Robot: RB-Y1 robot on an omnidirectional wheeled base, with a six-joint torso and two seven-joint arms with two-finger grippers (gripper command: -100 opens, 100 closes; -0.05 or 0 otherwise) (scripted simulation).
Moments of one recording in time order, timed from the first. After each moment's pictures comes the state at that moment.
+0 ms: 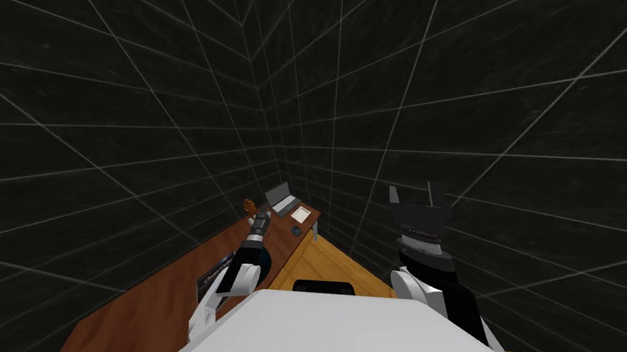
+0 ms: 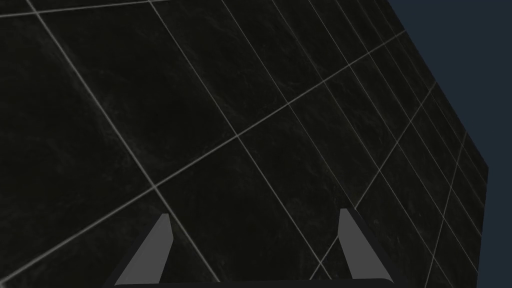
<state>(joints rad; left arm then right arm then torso) 0.45 0.23 0.03 -1.97 0.14 -0.25 -0.15 0.54 -0.03 0.05 -2.37 -0.08 -0.56 -0.17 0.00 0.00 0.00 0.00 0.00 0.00</state>
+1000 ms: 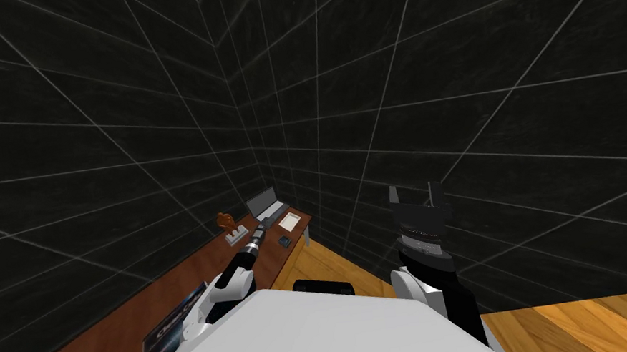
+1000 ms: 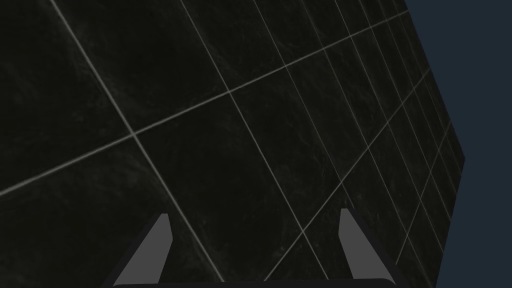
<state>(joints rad) 0.42 0.33 0.06 -1.75 0.27 -0.02 -0.23 0.54 -0.03 0.05 -2.37 -0.08 -0.56 -0.17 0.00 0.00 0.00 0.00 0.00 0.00</state>
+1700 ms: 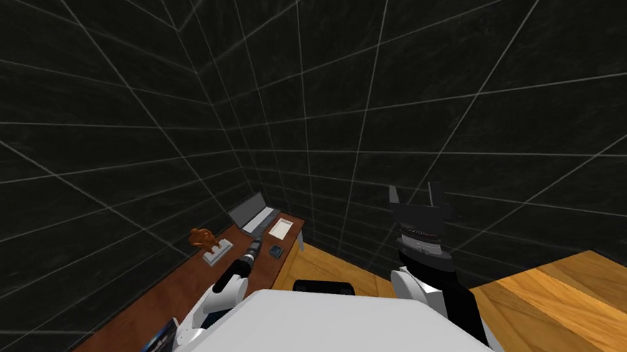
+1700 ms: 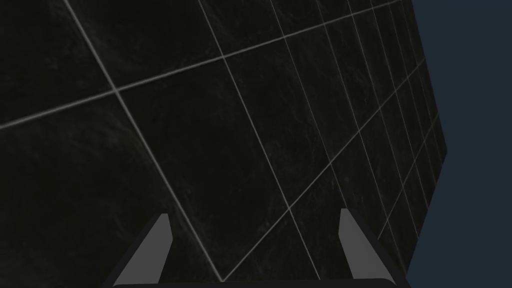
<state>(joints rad) 0.41 0.37 0.05 -1.57 0.36 0.10 -0.29 0.54 -0.03 0.05 -2.37 -0.08 -0.56 -0.17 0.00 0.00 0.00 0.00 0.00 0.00</state>
